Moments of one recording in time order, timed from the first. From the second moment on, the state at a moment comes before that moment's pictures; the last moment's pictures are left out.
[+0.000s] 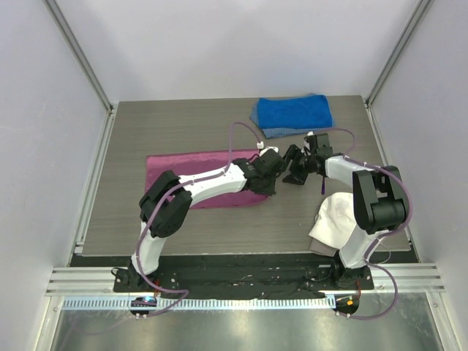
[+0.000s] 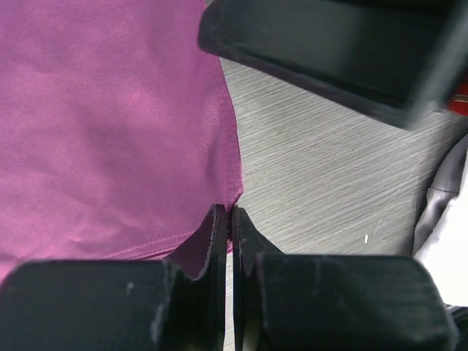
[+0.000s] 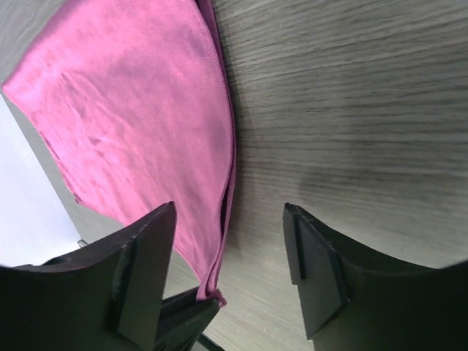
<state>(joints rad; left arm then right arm) -0.95 2.05 1.58 -0.50 -0.13 -0.68 0.14 1.73 0.96 -0.16 -0.47 0.69</state>
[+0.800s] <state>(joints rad) -0.94 2.00 1.54 -0.50 -0.08 -0.71 0.18 1.86 0.98 -0.04 -0.50 0.73</state>
